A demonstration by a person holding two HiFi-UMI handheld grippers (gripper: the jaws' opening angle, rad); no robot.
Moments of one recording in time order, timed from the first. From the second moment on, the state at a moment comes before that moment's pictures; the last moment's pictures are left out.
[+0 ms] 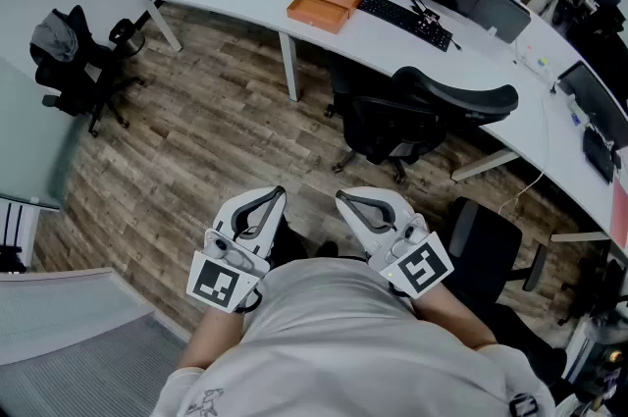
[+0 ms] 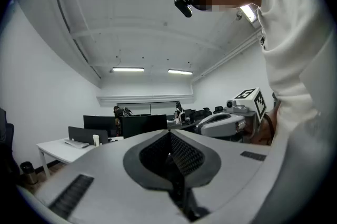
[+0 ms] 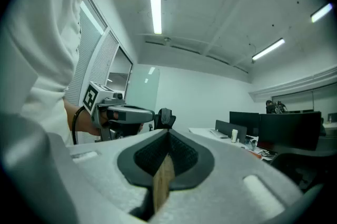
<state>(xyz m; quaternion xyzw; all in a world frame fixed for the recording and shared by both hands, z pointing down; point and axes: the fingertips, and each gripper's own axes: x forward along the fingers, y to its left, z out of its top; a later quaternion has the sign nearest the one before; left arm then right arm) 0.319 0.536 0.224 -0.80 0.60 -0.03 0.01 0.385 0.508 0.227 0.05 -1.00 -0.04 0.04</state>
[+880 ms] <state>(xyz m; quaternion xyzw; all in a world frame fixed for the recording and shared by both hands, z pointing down) 0.233 0.494 0.242 -0.80 0.60 -0.01 0.00 0.300 0.461 0.245 0.06 -1.00 -0.01 0.06</state>
